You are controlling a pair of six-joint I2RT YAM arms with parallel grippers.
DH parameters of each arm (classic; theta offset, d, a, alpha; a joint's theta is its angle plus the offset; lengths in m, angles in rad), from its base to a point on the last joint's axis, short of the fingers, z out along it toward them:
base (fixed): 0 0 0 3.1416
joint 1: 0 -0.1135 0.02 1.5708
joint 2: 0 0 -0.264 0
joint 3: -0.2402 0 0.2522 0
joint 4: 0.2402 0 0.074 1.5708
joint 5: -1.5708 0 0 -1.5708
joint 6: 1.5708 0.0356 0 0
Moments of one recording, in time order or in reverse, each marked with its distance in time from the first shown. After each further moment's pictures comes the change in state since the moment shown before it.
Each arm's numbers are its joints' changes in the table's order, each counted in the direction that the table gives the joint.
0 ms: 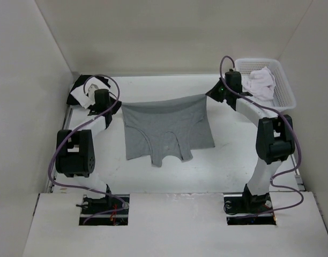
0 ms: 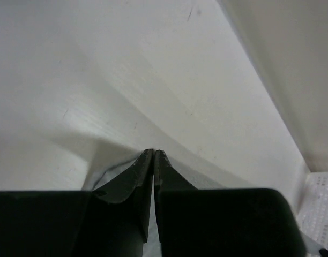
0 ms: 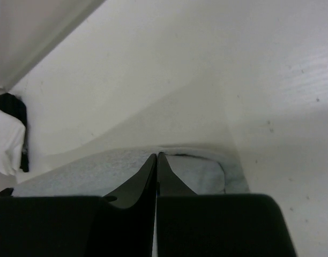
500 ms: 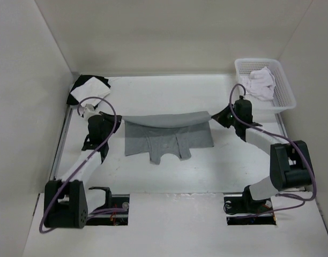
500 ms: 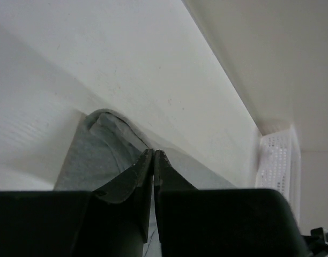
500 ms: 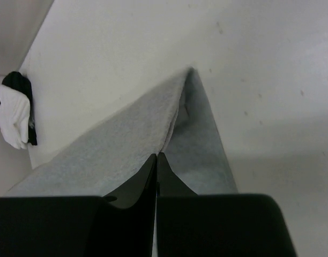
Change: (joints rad) left arm 0.013 -0.418 0.388 -0.153 -0.066 -0.057; right arm 0.050 -0.271 0.488 -0.249 0.090 0.098
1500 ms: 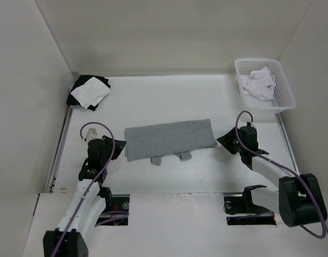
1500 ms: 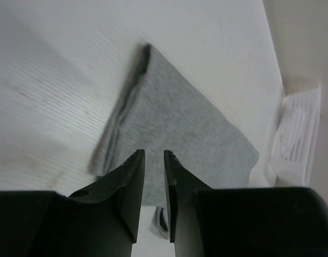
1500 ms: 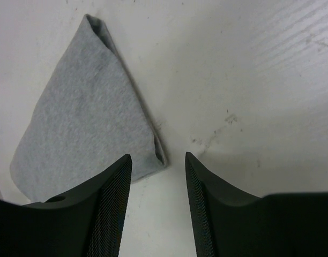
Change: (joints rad) left arm -0.068 -0.643 0.332 0.452 -0.113 -0.017; right arm 0.002 -0.466 0.519 0.037 -0.097 0.041
